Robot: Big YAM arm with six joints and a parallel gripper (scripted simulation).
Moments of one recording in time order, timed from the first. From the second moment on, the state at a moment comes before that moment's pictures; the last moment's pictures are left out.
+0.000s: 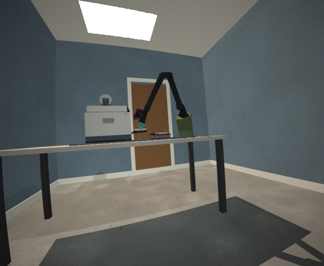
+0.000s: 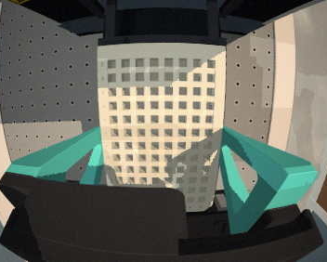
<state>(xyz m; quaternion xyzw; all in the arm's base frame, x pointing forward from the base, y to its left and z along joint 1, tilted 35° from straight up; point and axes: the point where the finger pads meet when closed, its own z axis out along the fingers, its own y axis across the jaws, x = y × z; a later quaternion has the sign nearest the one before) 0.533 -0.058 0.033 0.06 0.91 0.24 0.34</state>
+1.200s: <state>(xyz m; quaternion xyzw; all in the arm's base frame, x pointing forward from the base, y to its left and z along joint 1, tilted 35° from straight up) 0.533 -0.060 0.035 0.06 0.91 0.23 0.34</state>
